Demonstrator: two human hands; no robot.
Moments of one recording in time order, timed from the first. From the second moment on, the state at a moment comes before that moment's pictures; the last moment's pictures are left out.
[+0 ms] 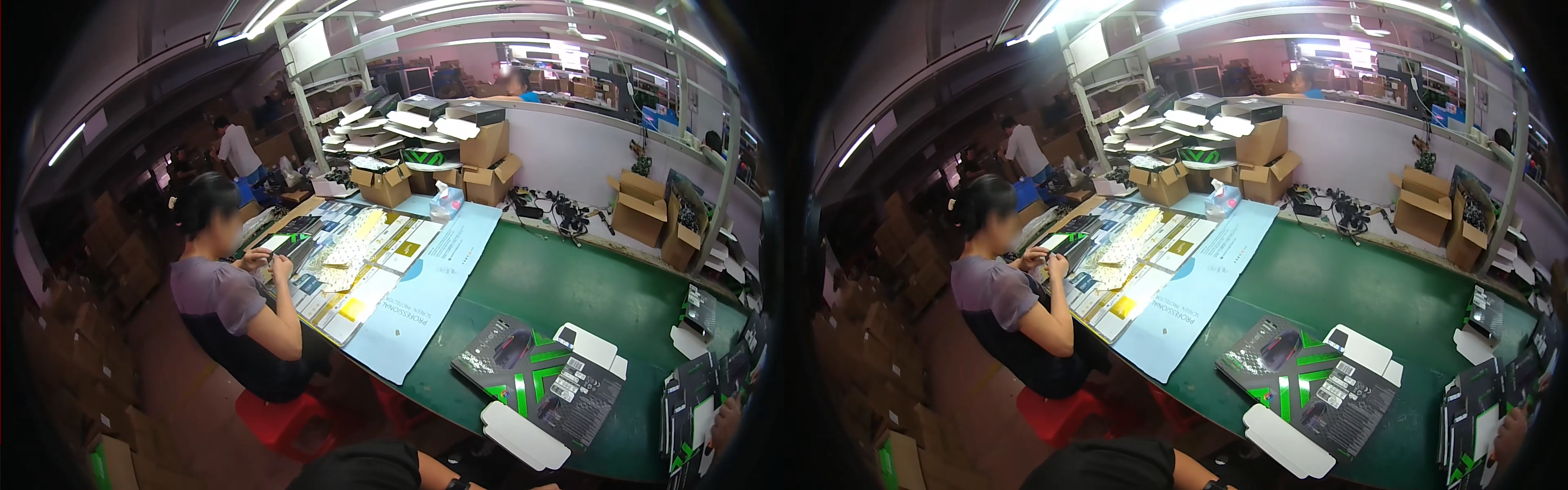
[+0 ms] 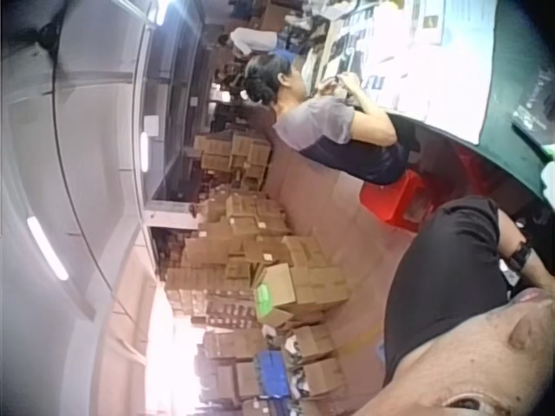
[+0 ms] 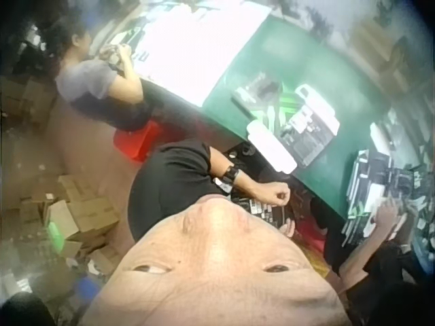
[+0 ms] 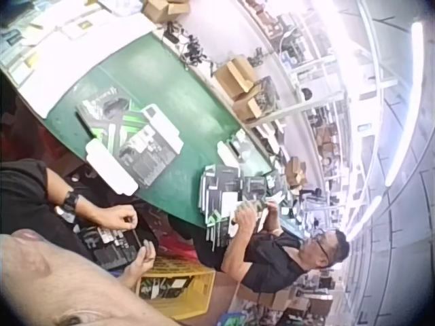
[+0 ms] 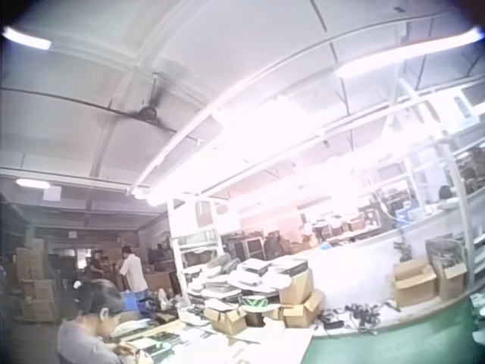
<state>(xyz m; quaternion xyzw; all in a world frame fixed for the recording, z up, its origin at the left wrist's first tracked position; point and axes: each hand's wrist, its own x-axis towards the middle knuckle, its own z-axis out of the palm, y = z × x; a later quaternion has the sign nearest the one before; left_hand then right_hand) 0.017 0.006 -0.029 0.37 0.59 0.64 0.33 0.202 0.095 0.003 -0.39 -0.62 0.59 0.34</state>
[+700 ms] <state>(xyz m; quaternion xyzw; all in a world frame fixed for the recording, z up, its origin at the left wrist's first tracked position) 0.008 -0.016 -0.014 0.43 0.61 0.61 0.28 0.217 0.102 -0.024 -0.41 -0.46 0.72 0.31</state>
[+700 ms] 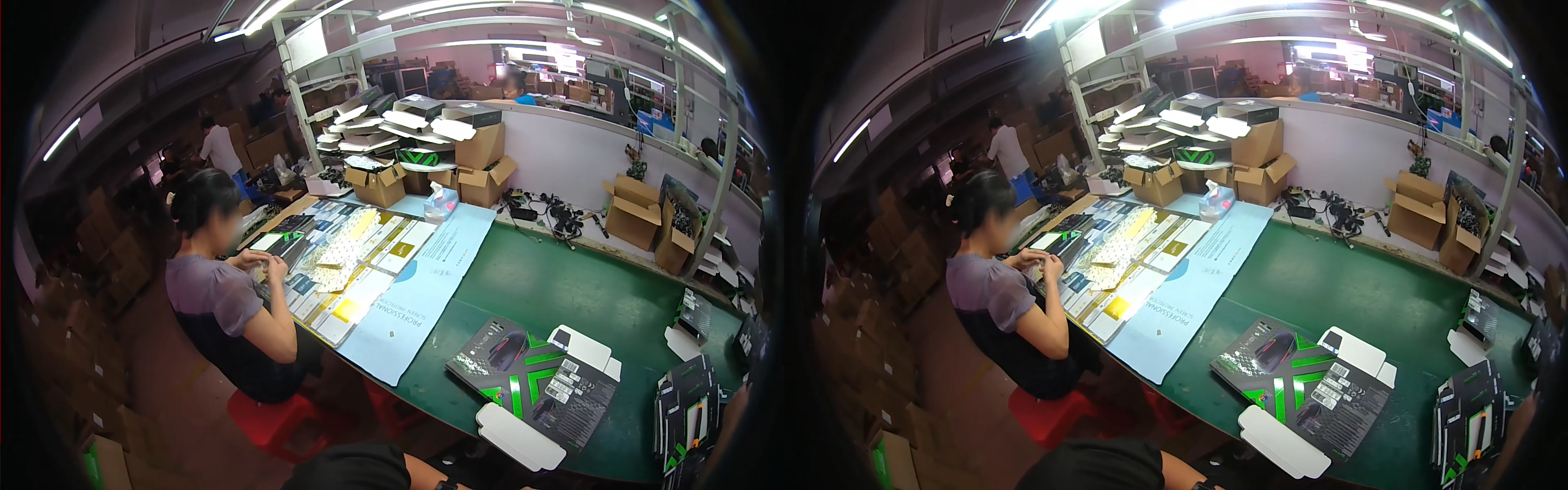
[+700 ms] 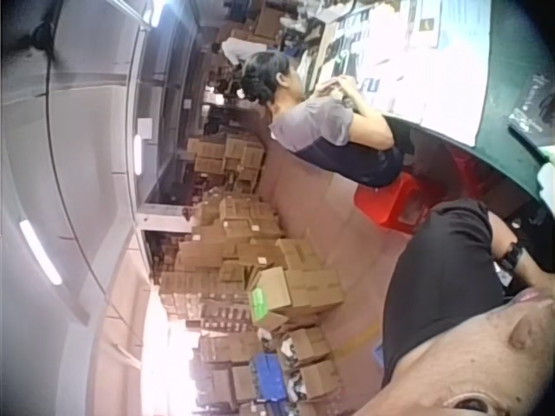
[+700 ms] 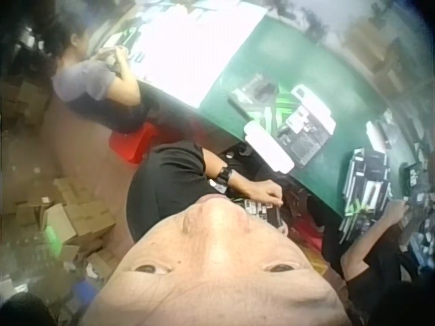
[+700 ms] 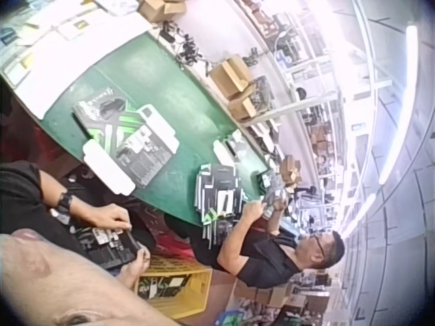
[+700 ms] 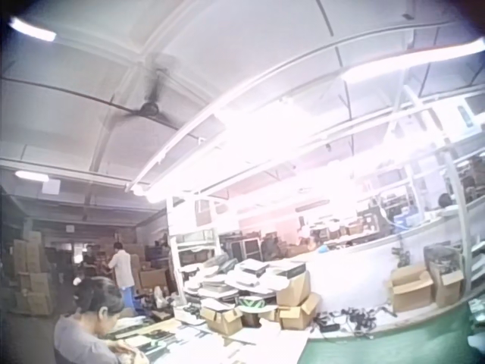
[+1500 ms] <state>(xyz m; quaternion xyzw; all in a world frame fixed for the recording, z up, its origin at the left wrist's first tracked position) 0.012 -0.016 -0.010 0.40 0.56 0.62 0.39 0.223 0.077 -0.026 -0.35 -0.67 0.53 0.38</state>
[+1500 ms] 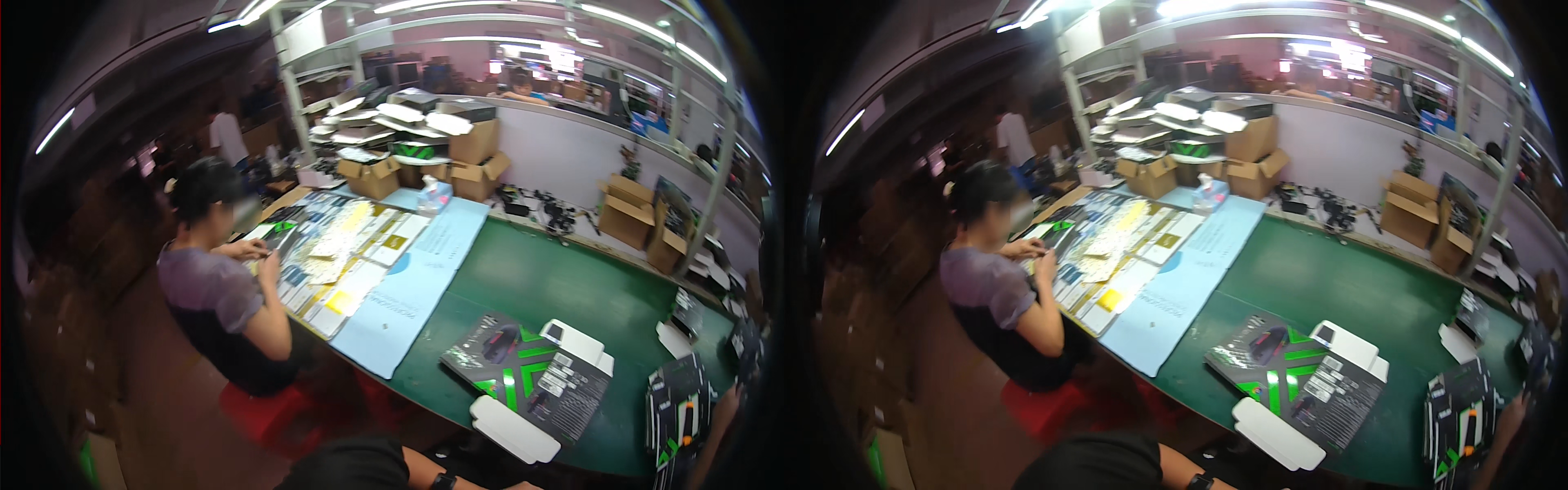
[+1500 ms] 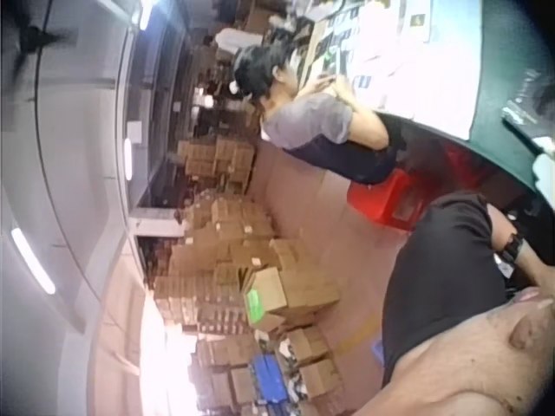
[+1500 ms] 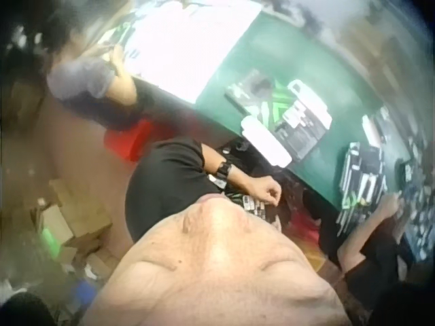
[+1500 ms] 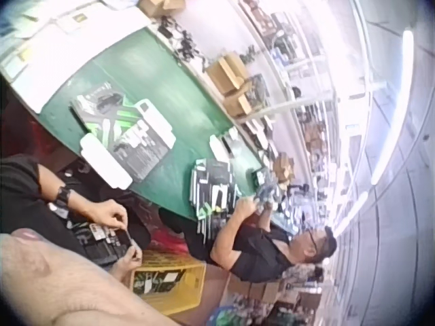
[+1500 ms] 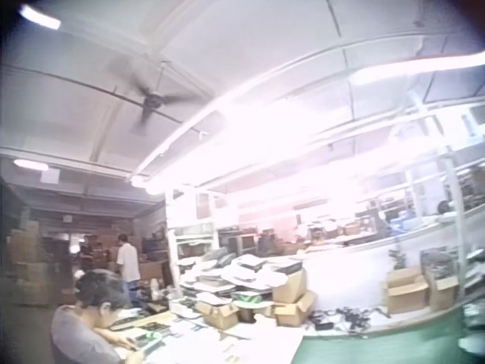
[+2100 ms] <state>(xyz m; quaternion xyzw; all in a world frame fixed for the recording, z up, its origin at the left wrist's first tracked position) -0.206 0.042 0.138 0.27 0.72 0.51 0.38 0.257 0.085 -0.003 -0.44 -0.26 0.69 0.52</state>
